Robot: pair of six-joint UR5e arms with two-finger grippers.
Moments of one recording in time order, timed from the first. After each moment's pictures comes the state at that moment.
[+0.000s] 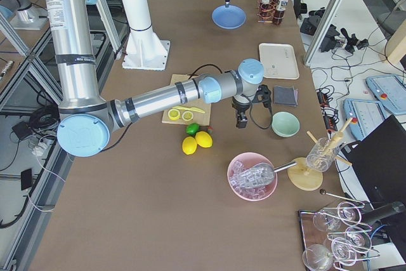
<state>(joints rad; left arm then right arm) -0.85 -1.77 -1.78 -2.07 -2.19 -1.24 1.25 -1.44 1.79 -1.54 2.42 0.31</state>
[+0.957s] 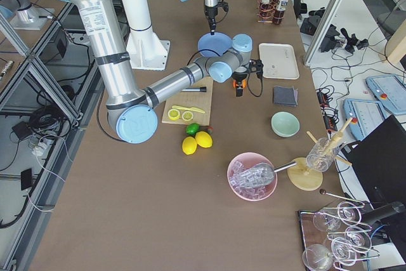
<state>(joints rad) -0.43 -2.08 -1.78 -1.82 -1.83 -1.59 0.89 -1.14 1.64 -1.32 2.14 0.93</state>
